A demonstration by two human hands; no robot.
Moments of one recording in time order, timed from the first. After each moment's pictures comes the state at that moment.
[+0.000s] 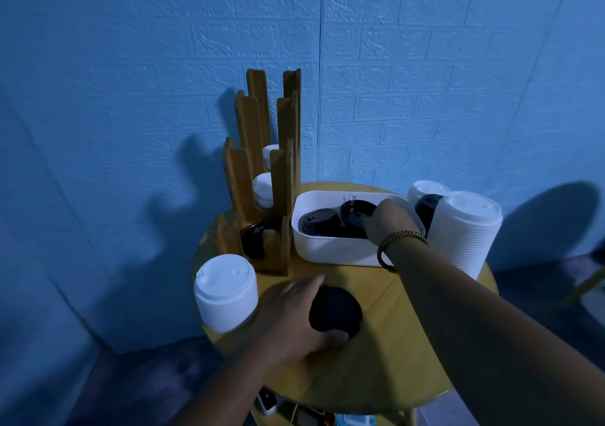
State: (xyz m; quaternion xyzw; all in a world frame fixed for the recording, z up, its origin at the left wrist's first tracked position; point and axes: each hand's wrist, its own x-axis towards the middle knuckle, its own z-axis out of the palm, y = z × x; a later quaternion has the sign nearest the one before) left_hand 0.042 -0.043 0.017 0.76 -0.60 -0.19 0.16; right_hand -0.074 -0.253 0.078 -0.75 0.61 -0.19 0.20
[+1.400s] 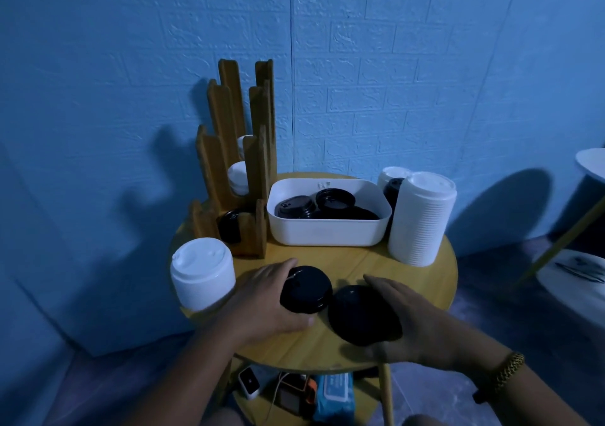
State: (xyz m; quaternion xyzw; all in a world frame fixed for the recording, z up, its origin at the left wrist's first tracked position) left_hand 0.045 -0.027 0.021 0.73 -0.63 -0.19 0.17; right_hand -0.228 -0.123 0.027 -0.90 0.33 -0.04 0.27
